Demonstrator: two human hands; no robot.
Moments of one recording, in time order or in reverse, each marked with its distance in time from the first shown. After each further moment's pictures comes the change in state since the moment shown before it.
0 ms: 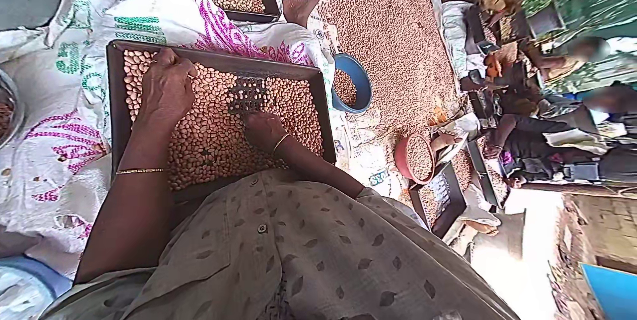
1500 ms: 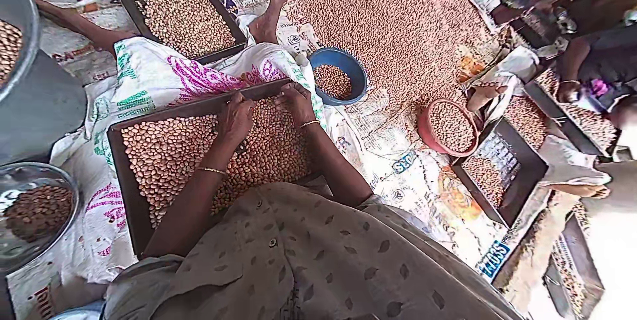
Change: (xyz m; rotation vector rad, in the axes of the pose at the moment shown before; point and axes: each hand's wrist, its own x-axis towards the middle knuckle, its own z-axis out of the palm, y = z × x) left_hand 0.049 0.120 0.092 0.070 -0.285 0.183; right_hand 0.012 0.148 -0.009 1.810 0.905 -0.002
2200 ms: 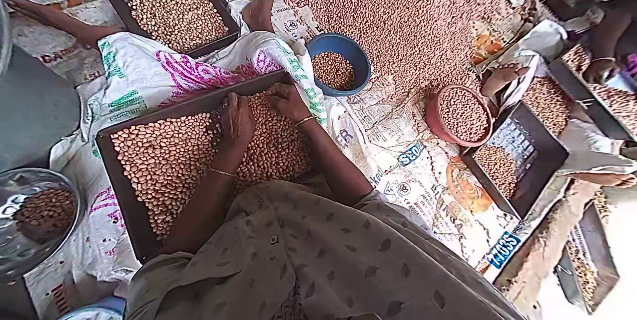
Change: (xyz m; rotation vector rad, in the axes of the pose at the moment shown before) left_hand -0.030 0.013 0.031 0.162 0.132 -0.057; right_hand 0.001 -0.002 -0.007 -0.571 -0.313 0.019
